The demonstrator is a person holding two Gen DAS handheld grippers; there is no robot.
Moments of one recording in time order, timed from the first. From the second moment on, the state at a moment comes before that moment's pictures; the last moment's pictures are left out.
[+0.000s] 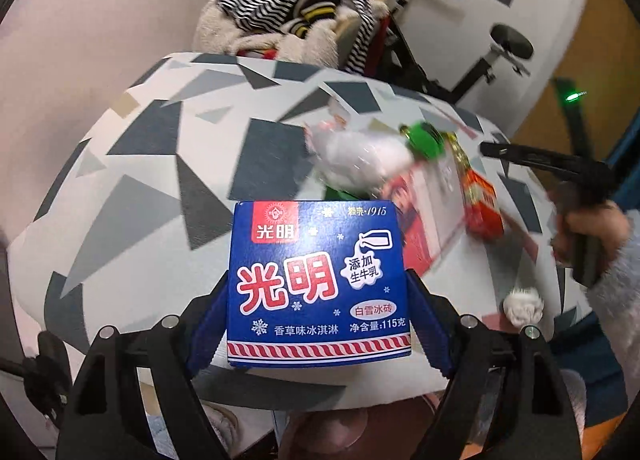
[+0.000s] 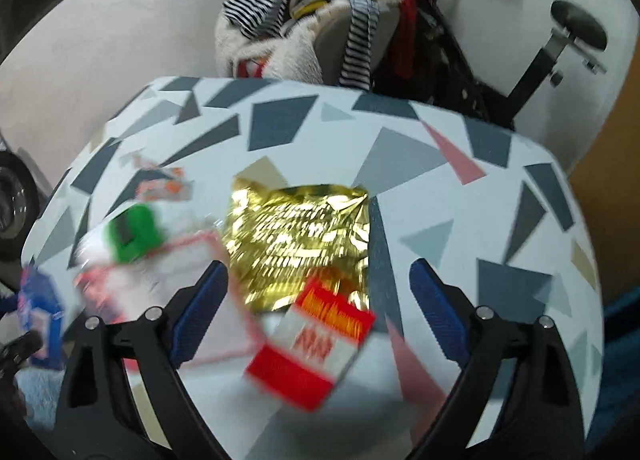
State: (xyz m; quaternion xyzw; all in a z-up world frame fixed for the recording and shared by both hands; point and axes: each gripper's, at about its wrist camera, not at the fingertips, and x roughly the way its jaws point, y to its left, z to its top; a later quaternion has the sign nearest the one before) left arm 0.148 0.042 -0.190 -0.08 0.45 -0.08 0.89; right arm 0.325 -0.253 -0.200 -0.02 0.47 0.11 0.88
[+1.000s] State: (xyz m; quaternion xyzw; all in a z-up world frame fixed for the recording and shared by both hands) left arm 0.114 0.047 -0.160 -0.07 0.40 -0.09 0.91; right arm 0.273 -0.301 -0.091 0.04 0.35 0.09 0.93
